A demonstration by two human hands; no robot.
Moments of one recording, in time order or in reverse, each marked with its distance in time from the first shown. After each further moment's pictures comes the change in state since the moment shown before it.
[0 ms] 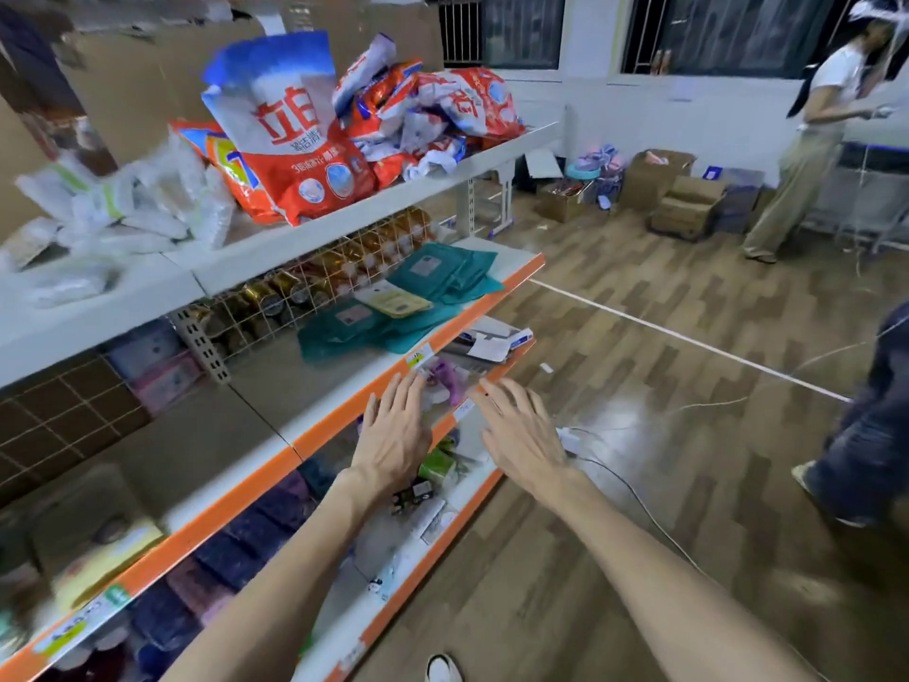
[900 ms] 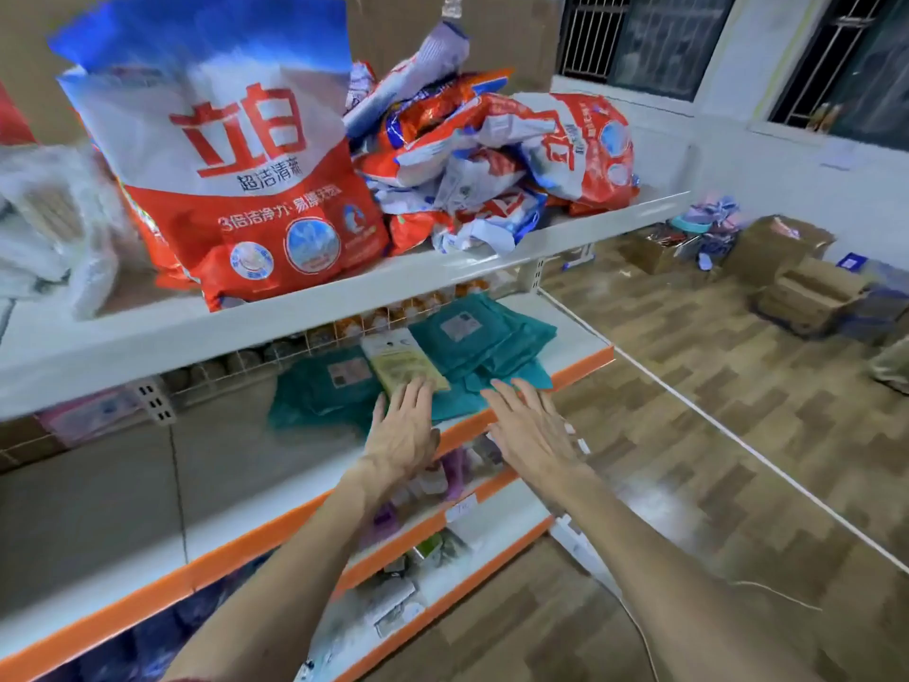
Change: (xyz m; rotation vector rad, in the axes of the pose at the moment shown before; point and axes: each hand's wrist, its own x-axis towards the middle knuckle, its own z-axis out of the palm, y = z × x) left_hand 0.292 -0.045 0.056 -0.064 -0.010 -0.313; right_hand 0.308 0.149 0.084 -0.043 -0.110 -0.240
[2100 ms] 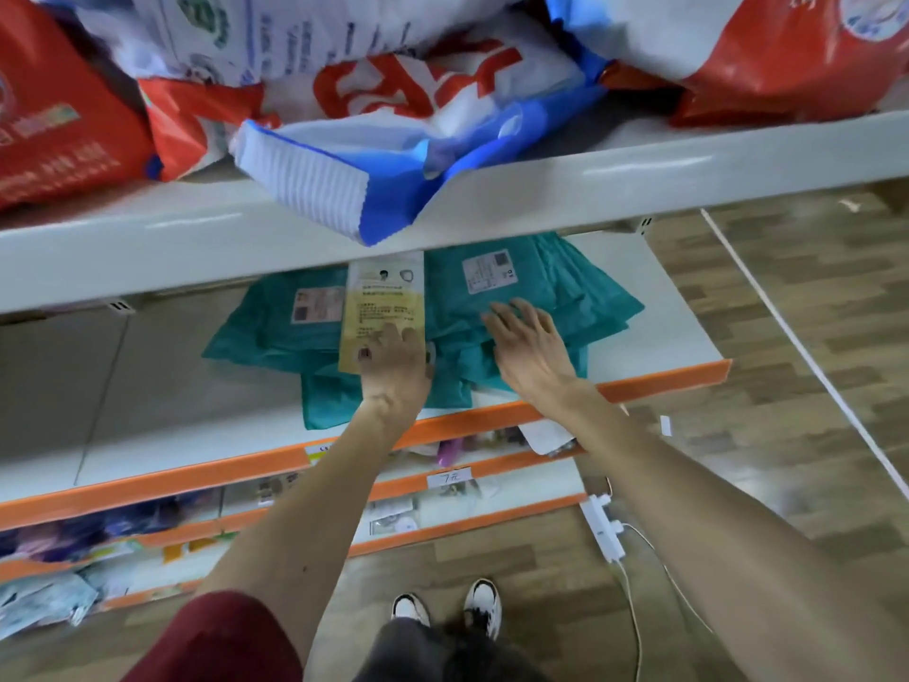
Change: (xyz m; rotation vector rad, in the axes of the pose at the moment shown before) left_hand 0.175 0.021 0.120 0.315 -0.059 -0.660; right_hand 0.204 0.127 0.141 0.207 -0.062 -0.421
